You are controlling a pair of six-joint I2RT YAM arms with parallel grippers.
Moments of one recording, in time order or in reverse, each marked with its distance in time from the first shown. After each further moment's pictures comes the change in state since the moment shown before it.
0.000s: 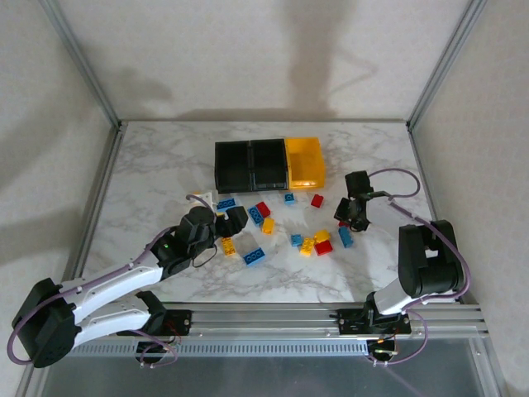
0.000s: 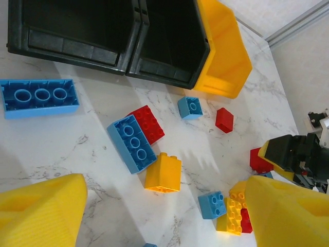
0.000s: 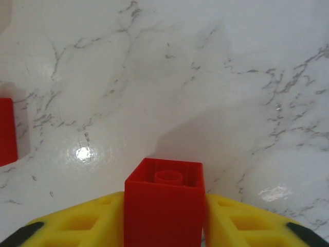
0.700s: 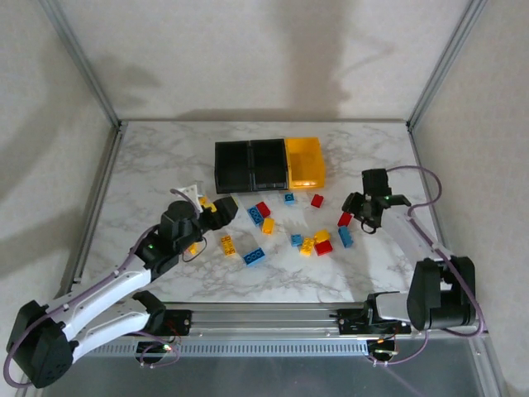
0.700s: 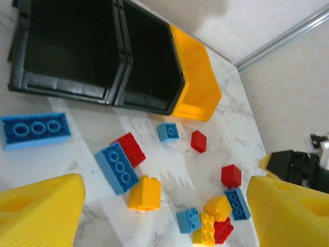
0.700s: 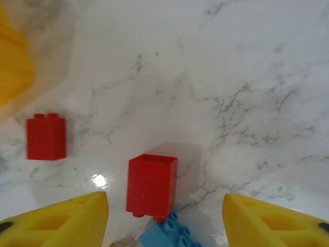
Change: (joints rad) left arm 0.118 -0.108 0.000 0.004 0.133 0.024; right arm -0.067 -0.214 -0.001 -0.094 -0.002 -0.026
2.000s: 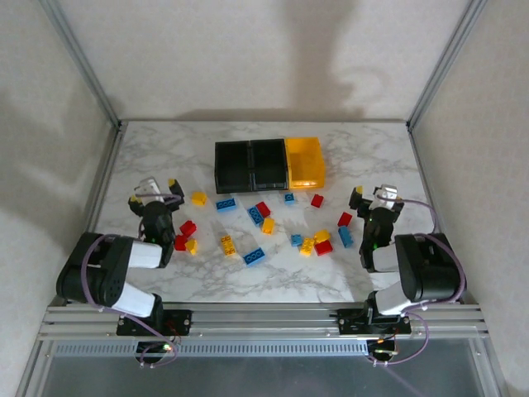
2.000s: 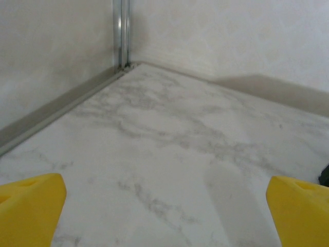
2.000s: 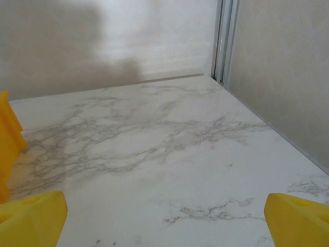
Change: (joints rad) left arm 0.512 0.540 -0.227 1.002 -0.421 0.624; right arm -0.051 0.141 -0.613 1.693 0.256 -0.507
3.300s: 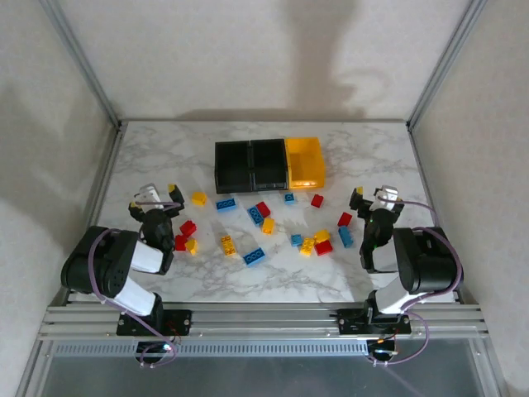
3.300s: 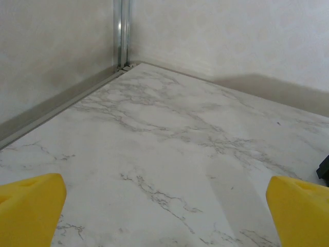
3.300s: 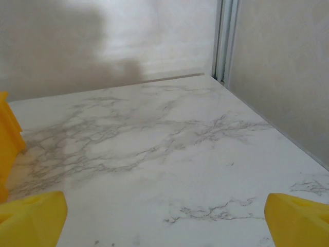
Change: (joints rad) left arm 0.002 0.088 -0.106 0.214 0.019 0.004; right arm -0.023 0.088 -0.028 0.128 -0.026 0.009
